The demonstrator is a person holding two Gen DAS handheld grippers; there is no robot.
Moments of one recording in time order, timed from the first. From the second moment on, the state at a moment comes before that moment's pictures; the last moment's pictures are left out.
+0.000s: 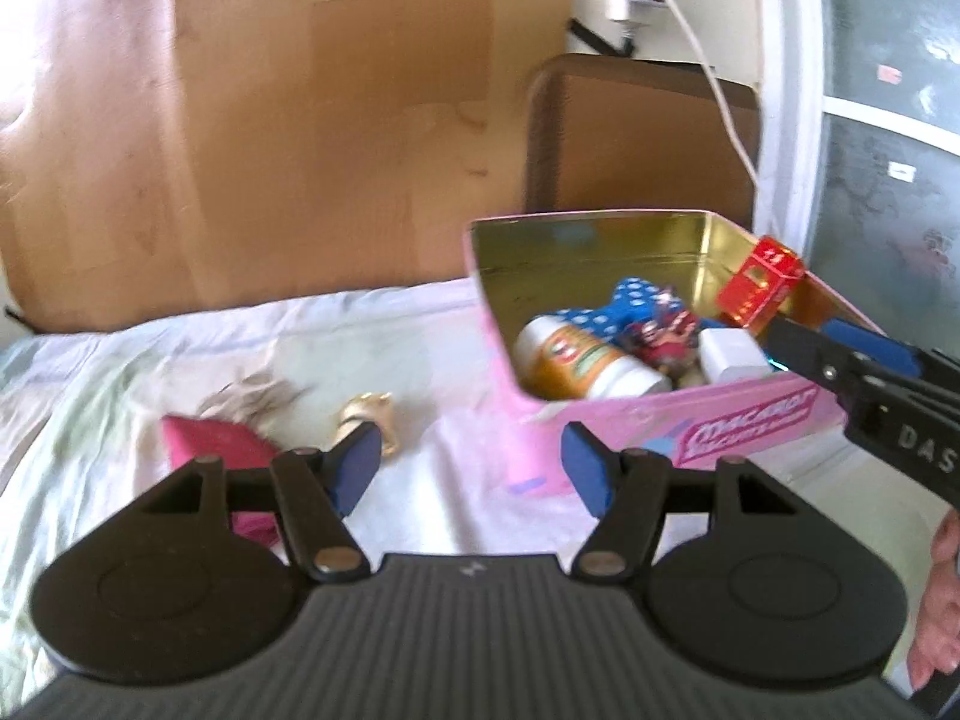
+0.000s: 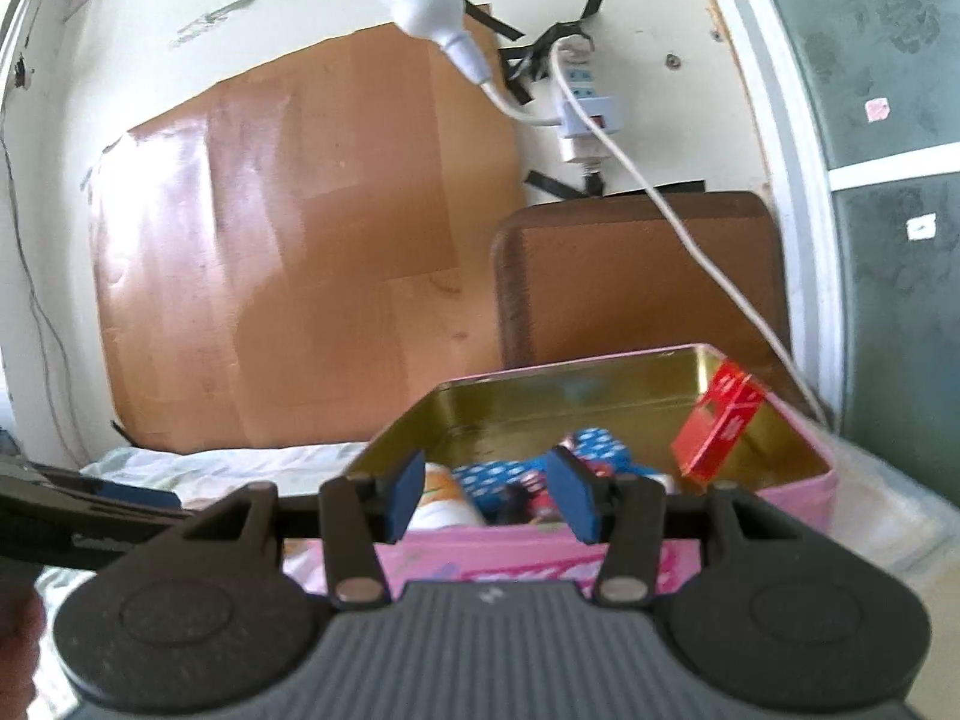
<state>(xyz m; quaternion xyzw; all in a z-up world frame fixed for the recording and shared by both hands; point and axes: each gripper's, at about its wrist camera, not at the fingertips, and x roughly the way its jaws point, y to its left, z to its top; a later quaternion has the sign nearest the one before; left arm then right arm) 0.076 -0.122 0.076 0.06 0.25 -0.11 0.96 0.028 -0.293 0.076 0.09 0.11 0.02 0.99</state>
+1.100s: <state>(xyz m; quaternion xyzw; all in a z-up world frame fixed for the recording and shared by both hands) 0.082 -0.006 0.031 0.00 0.27 -0.03 0.96 0.029 -0.184 0.057 0.02 0.18 0.08 0.98</state>
